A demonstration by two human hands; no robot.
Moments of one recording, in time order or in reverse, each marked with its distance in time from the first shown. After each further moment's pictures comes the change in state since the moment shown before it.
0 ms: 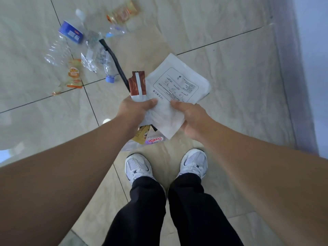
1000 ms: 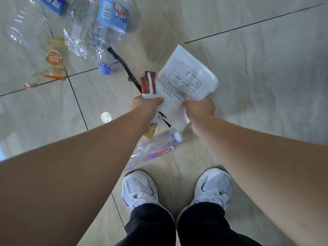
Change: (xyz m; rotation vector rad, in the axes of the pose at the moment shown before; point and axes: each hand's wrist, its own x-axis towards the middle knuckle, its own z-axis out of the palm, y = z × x) left_hand 0.148 -0.054 0.015 0.128 0.199 -0.141; right_hand 0.179 0.046 0.006 -0.554 0.551 -0.130
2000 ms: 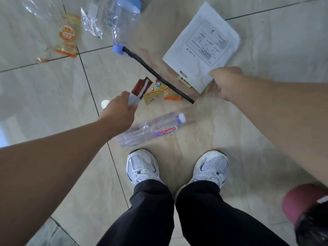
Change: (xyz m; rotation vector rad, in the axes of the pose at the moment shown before) left_hand -0.017 -0.059 -0.112 0.969 0.024 0.536; right_hand 0.007 -0.055 -0.053 -0.117 -0.035 0.145
